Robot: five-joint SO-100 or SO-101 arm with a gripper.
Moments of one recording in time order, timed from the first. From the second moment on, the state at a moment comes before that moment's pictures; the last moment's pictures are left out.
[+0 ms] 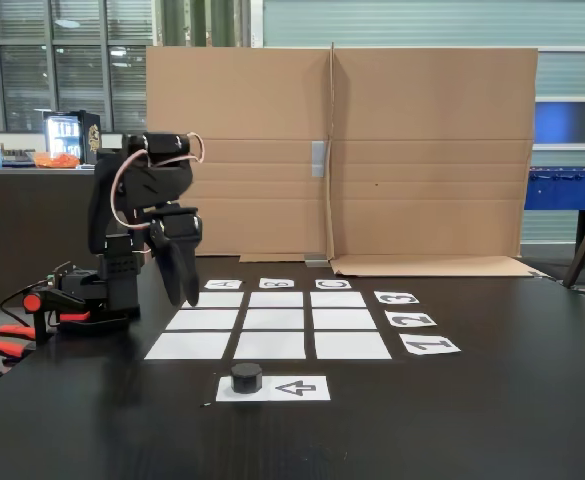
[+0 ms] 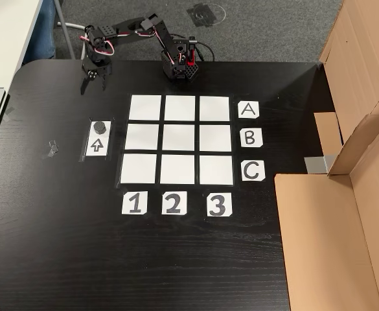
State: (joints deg) arm 51.7 69.6 59.3 91.7 -0.7
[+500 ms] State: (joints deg) arm 47.9 55.7 48.3 91.8 3.8
